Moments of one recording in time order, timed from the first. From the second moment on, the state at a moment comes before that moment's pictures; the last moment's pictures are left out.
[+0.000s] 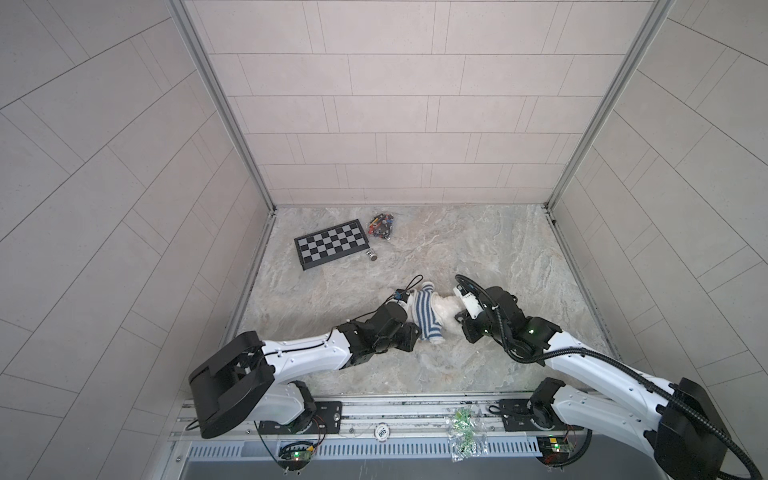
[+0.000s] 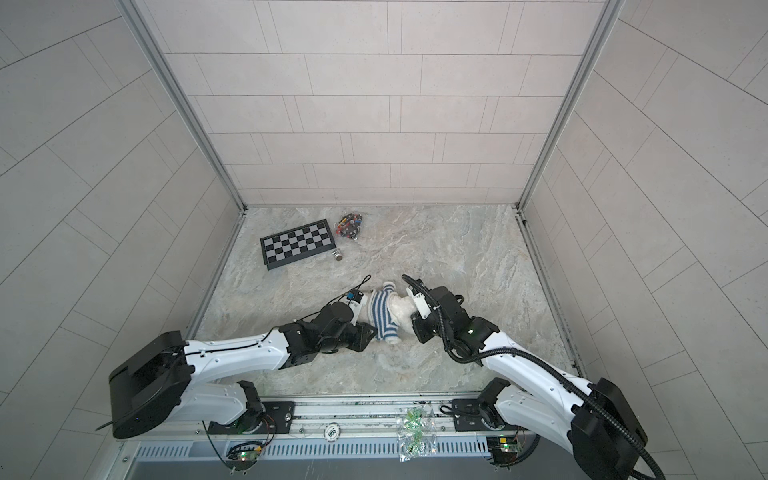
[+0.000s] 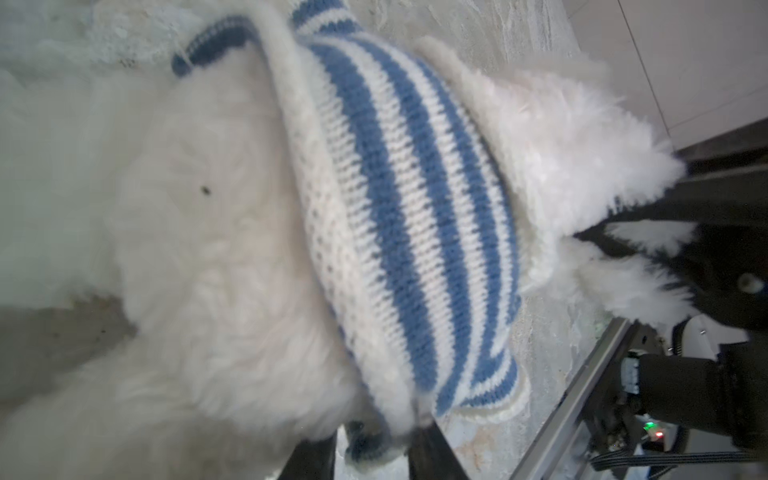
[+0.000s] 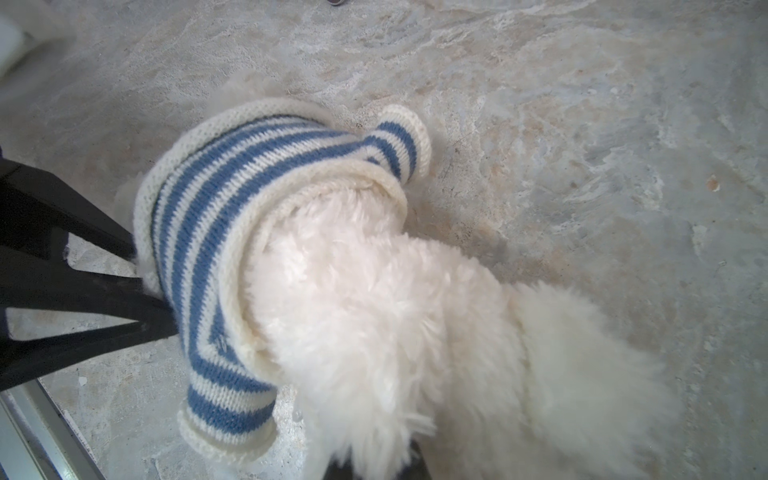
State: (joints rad) left arm -0.96 1.34 0.55 0.06 0.02 -0.68; right arm 0.64 0.99 0.53 -0.30 -0.06 0.14
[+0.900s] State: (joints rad) left arm -0.81 1.12 0.48 -0.06 0.02 -0.54; right arm 0.65 0.91 0.56 -0.36 -0.08 0.14
